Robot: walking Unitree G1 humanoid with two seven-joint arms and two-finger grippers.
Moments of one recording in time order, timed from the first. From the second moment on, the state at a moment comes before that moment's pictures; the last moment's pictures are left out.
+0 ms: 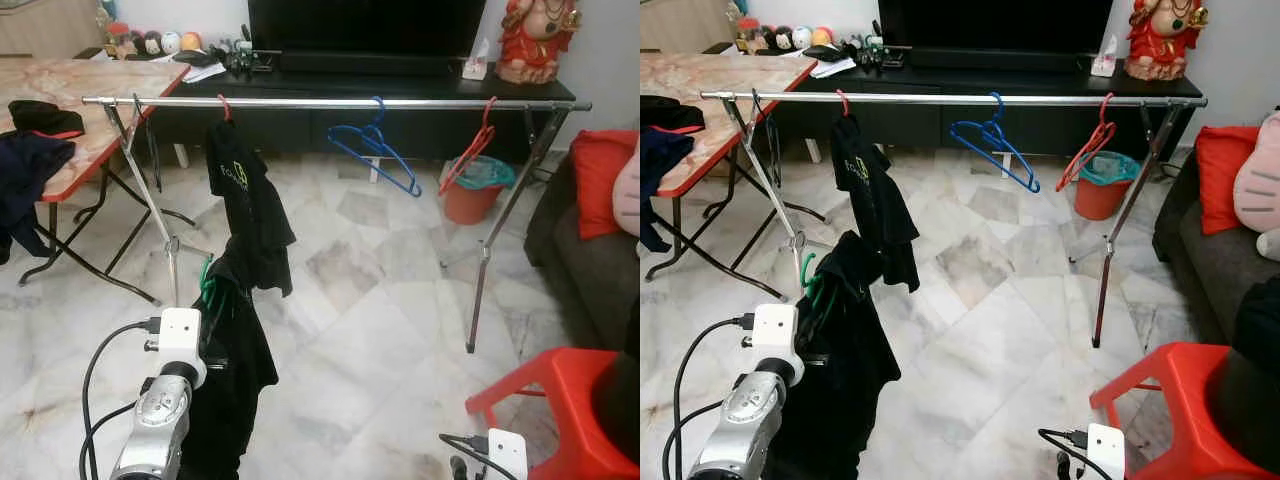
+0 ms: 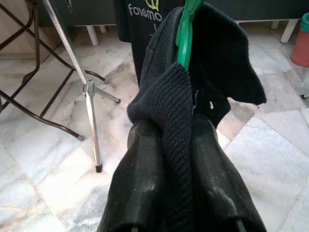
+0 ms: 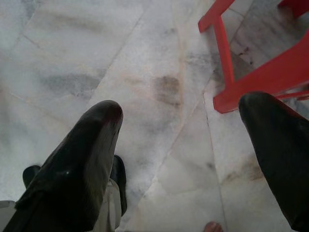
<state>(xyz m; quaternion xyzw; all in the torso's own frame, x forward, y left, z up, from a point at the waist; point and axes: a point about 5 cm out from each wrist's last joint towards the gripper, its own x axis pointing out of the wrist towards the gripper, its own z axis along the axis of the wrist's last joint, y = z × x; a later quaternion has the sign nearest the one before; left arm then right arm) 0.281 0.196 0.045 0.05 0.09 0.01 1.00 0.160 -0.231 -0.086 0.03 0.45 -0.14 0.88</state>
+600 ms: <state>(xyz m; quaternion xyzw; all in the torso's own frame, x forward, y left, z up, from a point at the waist) 0.271 0.189 0.034 0.07 0.10 -0.02 0.99 0.159 -0.237 -0.085 0.03 0.45 -0.15 0.88</state>
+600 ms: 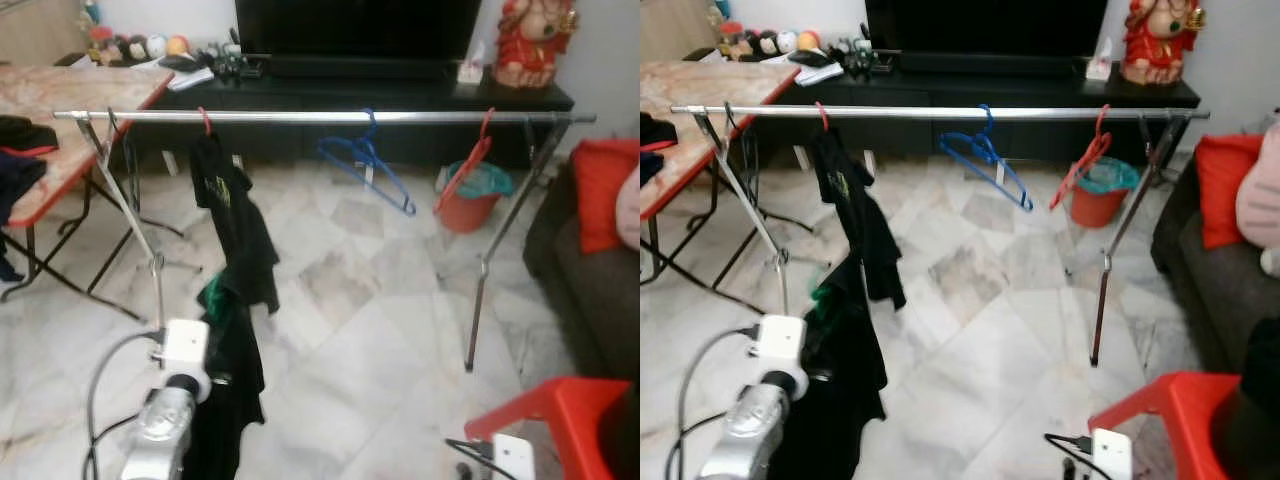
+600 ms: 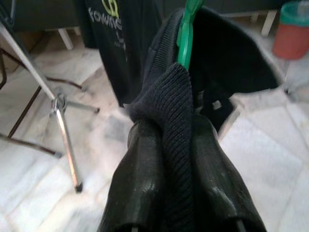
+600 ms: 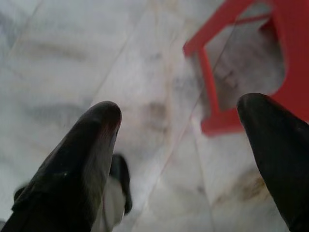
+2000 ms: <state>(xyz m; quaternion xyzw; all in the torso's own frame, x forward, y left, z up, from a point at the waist) 0.268 0.185 0.032 0.07 0.11 -0.03 0.99 0.157 -0.232 -0.087 0.02 0.46 -0.13 0.88</state>
